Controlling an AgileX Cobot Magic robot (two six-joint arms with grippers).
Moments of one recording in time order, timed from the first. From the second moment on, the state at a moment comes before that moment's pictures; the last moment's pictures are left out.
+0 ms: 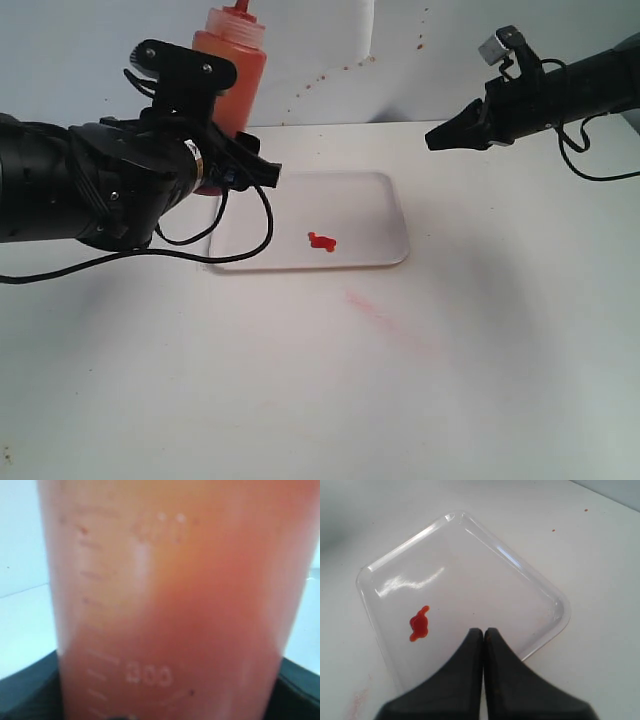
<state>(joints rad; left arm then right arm) -0.62 1.80 -1.05 1.72 0.51 -1.82 -0.05 2.30 -1.82 1.08 1.11 -1.42</state>
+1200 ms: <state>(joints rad) -0.62 1.76 -1.17 1.73 0.03 -1.90 -0.05 2.30 -1.82 1.08 1.11 -1.42</state>
